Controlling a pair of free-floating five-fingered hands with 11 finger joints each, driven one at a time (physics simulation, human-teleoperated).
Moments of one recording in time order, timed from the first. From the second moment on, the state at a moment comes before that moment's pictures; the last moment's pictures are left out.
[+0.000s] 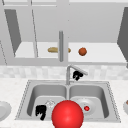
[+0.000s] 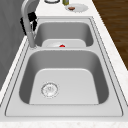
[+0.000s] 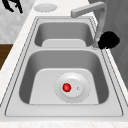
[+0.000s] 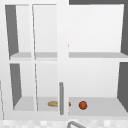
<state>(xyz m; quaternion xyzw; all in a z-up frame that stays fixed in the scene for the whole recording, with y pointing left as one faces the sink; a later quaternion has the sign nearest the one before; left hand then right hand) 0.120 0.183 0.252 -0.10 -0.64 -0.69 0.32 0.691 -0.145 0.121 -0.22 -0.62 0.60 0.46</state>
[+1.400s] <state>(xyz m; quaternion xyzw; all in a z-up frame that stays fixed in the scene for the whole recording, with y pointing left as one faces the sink) 0.120 0.183 0.252 -0.10 -0.64 -0.69 0.32 0.653 -0.186 0.056 -0.24 -0.78 0.37 0.44</state>
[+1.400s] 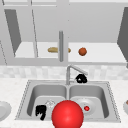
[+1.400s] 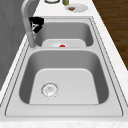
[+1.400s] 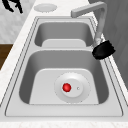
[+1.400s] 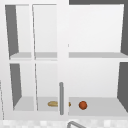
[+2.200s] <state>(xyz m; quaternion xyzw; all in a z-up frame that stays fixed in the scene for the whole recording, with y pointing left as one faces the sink) 0.120 0.183 0.252 -0.10 -0.64 -0.69 0.32 0.650 -0.158 0.110 -0.27 -0.69 0.42 0.53</state>
